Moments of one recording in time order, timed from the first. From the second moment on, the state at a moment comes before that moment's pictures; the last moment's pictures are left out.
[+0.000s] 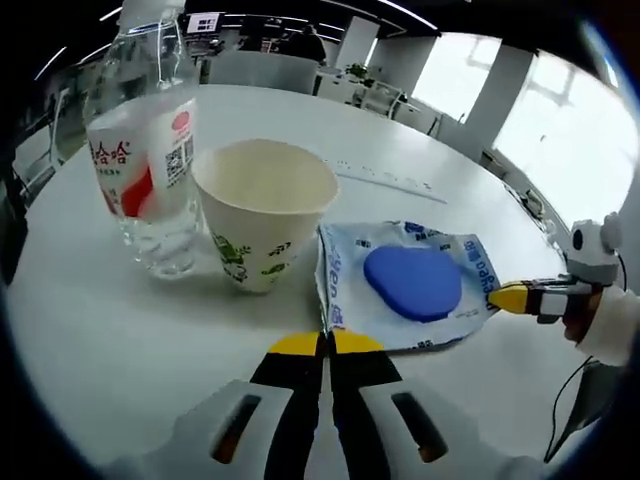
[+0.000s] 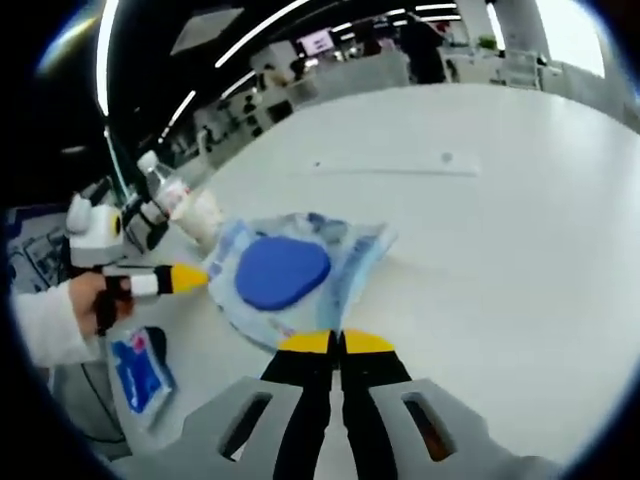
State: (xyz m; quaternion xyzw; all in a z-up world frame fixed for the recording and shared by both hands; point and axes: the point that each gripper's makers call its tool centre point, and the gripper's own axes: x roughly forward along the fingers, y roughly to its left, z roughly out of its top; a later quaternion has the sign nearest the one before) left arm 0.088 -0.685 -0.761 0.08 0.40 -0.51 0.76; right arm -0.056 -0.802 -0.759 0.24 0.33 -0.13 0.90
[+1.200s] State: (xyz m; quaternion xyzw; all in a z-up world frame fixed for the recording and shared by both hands) left arm 0.092 -0.652 -0.750 0.10 0.36 -0.48 0.80; right arm -0.067 -0.817 -0.734 0.14 0.28 -0.15 0.94
